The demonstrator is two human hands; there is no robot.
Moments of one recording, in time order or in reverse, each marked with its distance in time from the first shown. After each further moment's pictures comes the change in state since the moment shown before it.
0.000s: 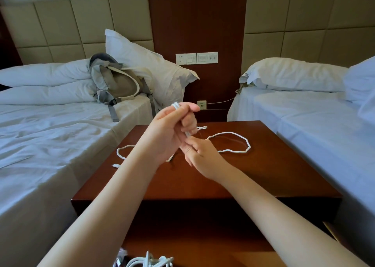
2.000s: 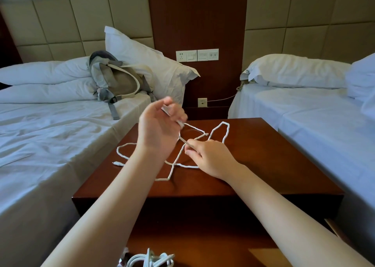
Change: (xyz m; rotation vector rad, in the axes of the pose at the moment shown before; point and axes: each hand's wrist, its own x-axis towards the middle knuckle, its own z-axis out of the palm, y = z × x) left_hand 0.002 -0.001 -0.005 -0.338 0.262 0.095; right_hand -0.003 0.017 -0.008 -0.579 -0.006 -0.110
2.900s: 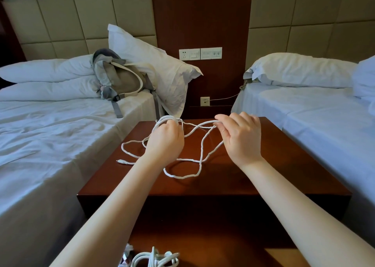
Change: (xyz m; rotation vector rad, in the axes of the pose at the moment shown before) left_hand -0.003 -0.017 -0.036 1.904 0.185 0.170; right_hand 0.002 0.039 -0.015 -0.364 0.692 -0.038
